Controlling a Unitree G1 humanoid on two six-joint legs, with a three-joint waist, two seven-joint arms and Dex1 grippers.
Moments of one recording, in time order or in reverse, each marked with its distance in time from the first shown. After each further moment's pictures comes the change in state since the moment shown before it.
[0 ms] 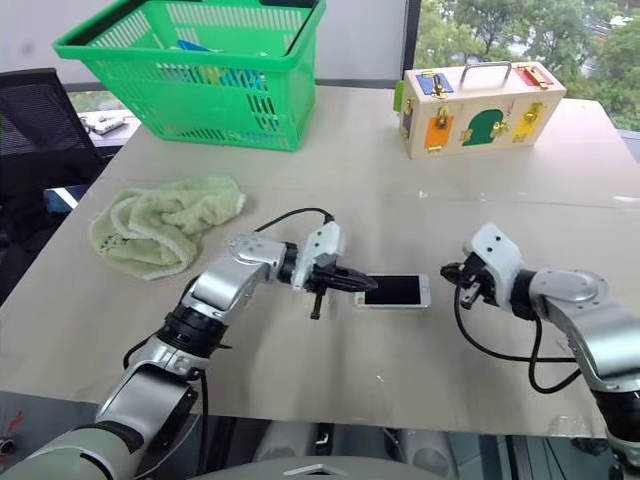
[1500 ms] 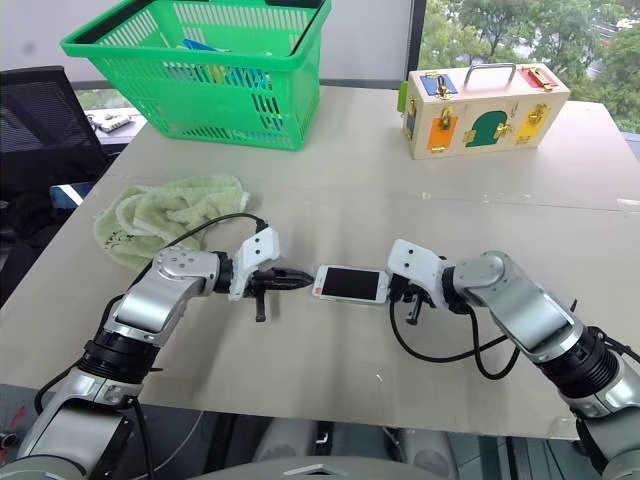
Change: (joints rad) left arm 0.205 0.273 0.159 -0.176 0.003 0.021 0.100; right arm -0.278 0.033 0.432 0.002 -0.136 0.058 0.067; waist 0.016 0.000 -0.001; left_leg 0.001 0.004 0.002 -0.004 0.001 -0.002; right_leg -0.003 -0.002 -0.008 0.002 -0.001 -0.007
